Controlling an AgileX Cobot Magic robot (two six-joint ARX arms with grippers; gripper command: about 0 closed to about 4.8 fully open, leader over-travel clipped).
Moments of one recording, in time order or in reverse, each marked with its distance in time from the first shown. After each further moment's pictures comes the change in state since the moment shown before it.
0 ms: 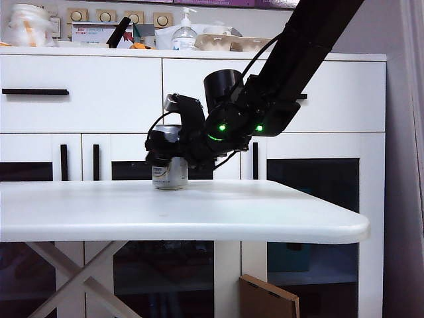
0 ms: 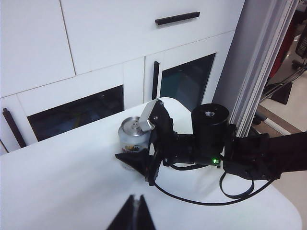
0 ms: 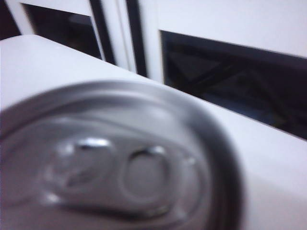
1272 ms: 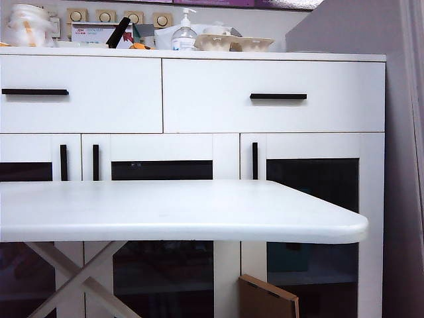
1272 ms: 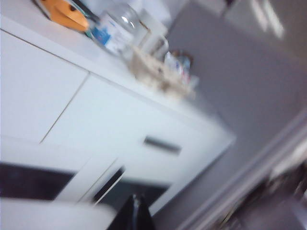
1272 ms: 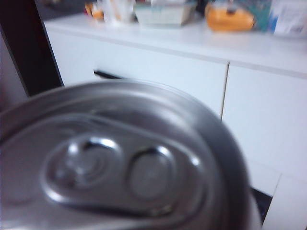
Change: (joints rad) left arm 0.026 0.293 0.000 0.687 -0.094 -0.775; right arm 0.001 -0.766 -0.007 -0.626 0.000 0.001
